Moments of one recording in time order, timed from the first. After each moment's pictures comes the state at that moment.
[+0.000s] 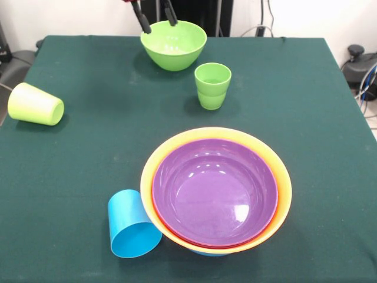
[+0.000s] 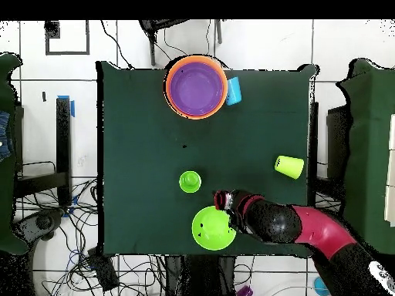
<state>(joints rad) -1.13 -0.74 0.72 2.17 -0.36 0.43 1.65</state>
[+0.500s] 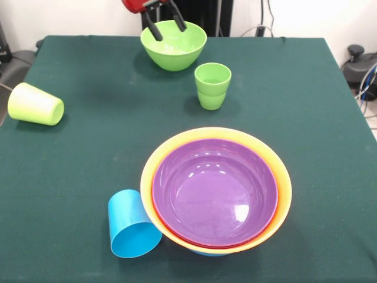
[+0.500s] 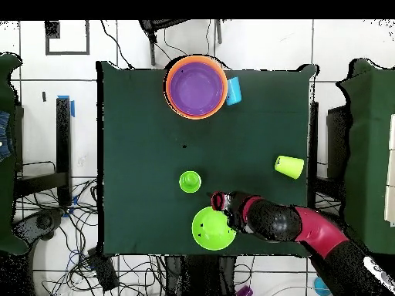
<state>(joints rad) -1.20 -0.60 0.77 2.17 -0.36 0.44 1.65</state>
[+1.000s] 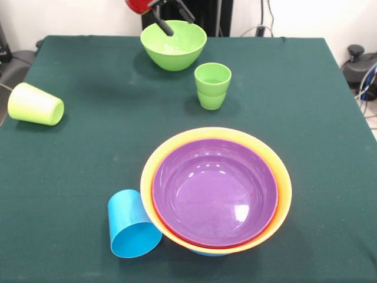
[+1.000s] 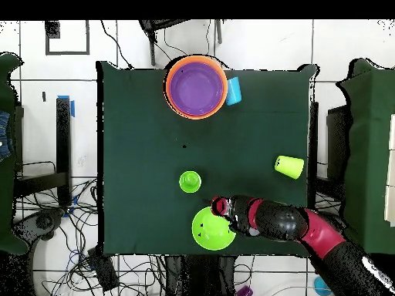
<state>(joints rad) -1.32 -0.46 0.86 2.15 -0.36 0.57 1.65</state>
